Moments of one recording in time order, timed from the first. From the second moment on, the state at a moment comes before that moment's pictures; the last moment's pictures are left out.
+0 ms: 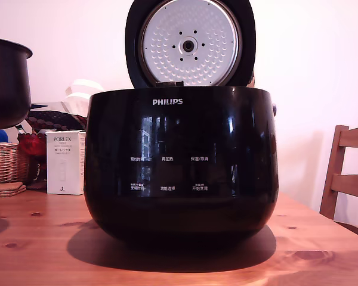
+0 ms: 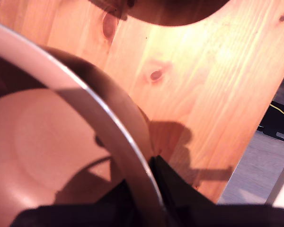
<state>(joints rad) -0.21 1.26 1.25 -1.28 0.05 0.97</state>
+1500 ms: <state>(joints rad) -0.60 1.31 1.60 -1.38 0.23 0.84</state>
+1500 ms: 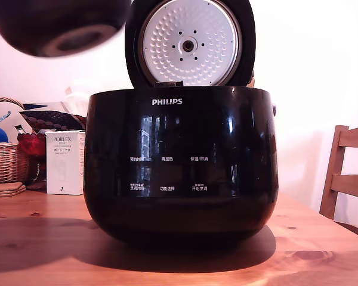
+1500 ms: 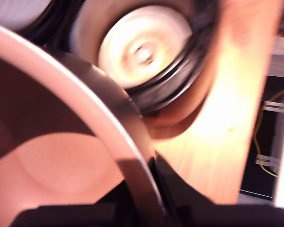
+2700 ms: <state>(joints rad) -0.87 1.71 1.84 -1.38 0.08 0.95</state>
